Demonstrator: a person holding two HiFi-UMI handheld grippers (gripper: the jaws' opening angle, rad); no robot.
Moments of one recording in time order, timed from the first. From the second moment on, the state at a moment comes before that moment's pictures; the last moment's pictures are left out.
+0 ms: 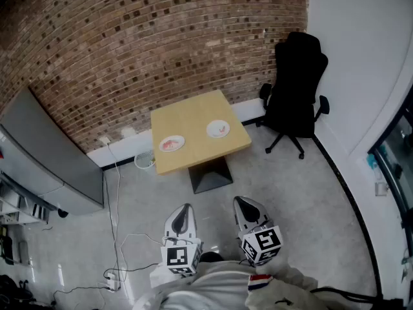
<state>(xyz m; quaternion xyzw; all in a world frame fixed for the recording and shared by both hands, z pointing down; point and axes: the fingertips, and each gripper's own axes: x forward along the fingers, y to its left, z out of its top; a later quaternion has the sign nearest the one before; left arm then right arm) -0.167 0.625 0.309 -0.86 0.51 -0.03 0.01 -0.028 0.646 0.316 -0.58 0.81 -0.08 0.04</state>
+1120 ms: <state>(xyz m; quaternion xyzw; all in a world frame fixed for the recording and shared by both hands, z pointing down) -0.181 0.276 0.312 -0.86 0.50 -0.01 0.02 -0.048 0.301 0.301 -0.58 0.81 -0.05 0.01</state>
